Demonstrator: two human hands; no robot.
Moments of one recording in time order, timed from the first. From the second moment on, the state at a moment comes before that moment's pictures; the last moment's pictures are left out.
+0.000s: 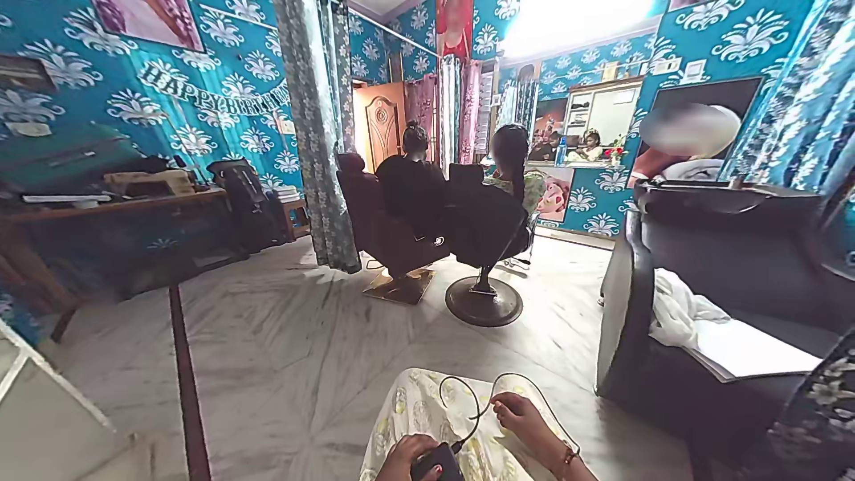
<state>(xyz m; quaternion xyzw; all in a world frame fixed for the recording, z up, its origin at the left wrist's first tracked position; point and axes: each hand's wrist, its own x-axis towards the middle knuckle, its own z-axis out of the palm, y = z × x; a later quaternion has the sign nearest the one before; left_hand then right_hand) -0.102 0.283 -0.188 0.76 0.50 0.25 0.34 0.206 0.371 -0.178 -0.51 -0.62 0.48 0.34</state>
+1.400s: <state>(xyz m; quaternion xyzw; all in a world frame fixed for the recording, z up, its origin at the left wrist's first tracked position) -0.100 0.281 -0.182 0.75 0.49 0.26 0.35 0.206 0.372 -0.180 -0.51 -0.65 0.46 0.32</state>
